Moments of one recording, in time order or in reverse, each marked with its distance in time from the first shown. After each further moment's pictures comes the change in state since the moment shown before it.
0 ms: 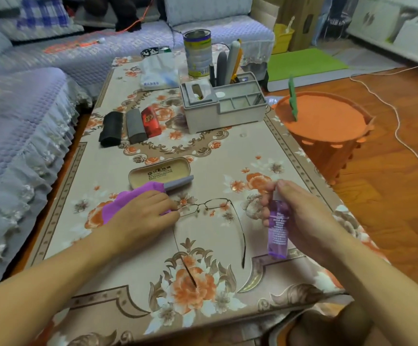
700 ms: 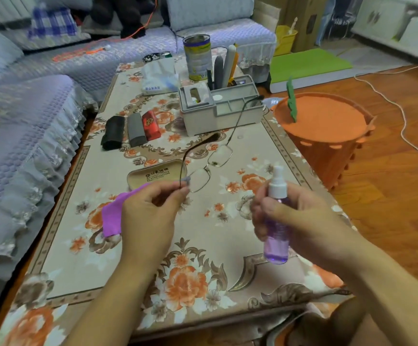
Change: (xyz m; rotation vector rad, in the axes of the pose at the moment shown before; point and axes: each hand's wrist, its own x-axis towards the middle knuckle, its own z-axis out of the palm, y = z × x) left_hand 0.083 0.102 -0.081 -0.862 0.651 -1.190; right_hand -0.032 -0.029 -0.003 -0.187 -0.429 -0.107
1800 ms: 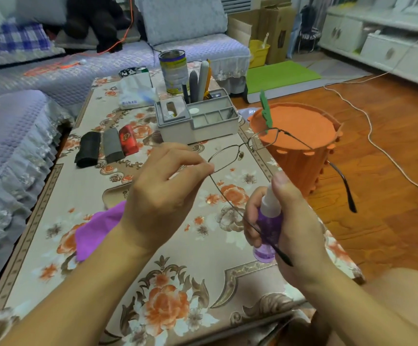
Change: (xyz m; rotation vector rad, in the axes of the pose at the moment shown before) left_hand 0.050 0.037 0.041 0.389 -0.051 1.186; right_hand -0.006 -0.017 0.027 0.017 0.432 -0.133
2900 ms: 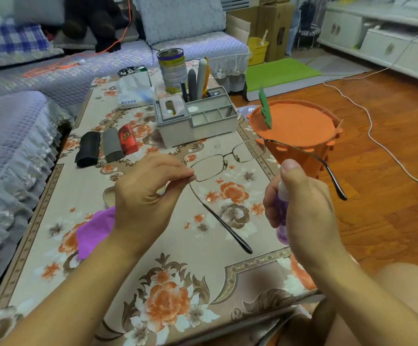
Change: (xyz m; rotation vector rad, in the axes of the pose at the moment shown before) left_hand -0.018 -0.002 -0.011 -0.236 -0.016 -0.273; right_hand 0.003 -0.009 -0.015 -0.439 0.275 -0.188
